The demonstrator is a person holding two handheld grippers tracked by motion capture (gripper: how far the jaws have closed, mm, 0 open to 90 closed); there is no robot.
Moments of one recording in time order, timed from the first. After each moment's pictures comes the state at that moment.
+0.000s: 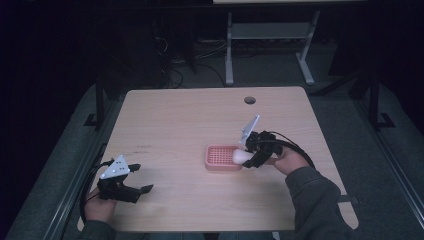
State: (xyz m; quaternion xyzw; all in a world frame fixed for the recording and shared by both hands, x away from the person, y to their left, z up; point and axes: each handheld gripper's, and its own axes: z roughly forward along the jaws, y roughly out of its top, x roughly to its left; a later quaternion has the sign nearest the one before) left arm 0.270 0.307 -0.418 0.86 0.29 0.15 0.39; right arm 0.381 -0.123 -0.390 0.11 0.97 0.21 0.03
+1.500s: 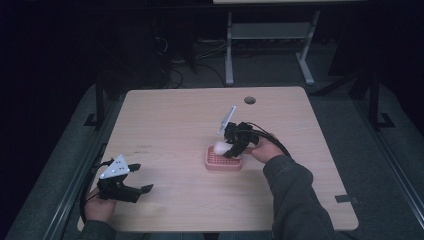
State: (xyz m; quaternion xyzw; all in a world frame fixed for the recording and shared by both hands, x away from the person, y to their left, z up) left arm 0.270 0.307 -0.418 0.86 0.29 0.15 0.40; right arm 0.419 -0.067 -0.396 0.10 0.97 0.21 0.02
